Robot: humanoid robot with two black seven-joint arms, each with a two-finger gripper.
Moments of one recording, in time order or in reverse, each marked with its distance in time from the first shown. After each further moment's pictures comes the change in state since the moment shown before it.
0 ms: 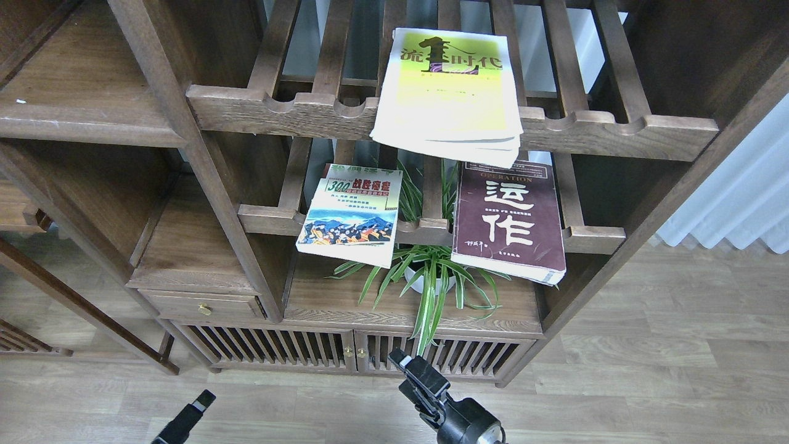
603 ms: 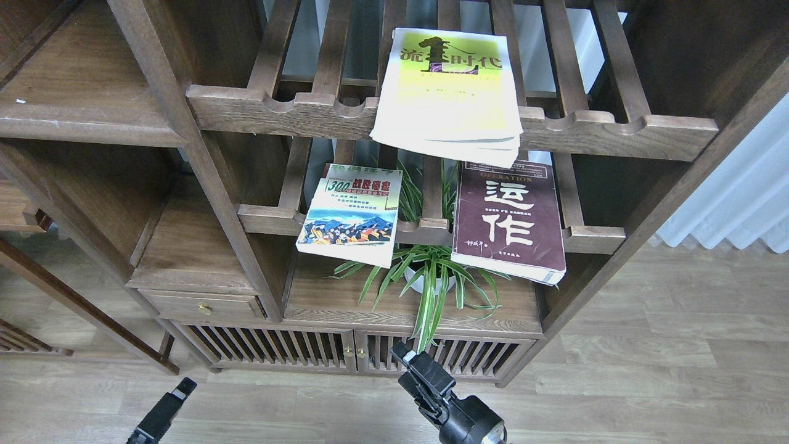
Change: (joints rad) left arm 0.013 -0.026 -0.010 -0.019 0.001 0.000 0.001; right arm 0.038 0.000 0.004 -0.042 0.002 0.090 -0.016
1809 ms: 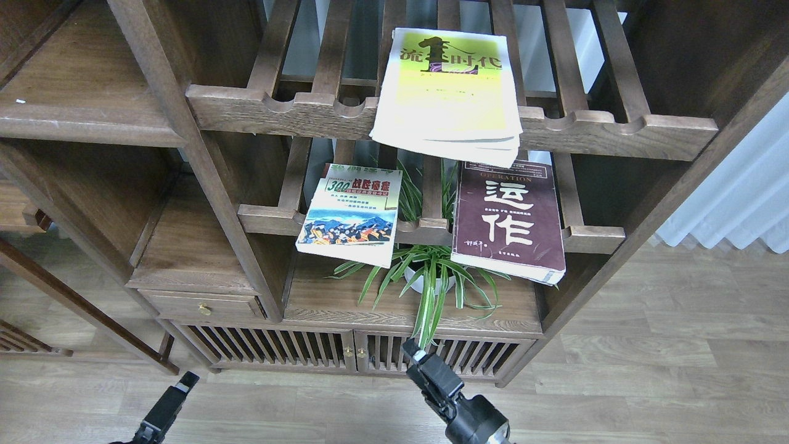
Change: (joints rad) left arm -0.023 -0.054 -0.058 0.067 -0.005 0.000 -0.011; right arm 0.105 0.000 -0.030 -0.152 0.021 0.147 0.187
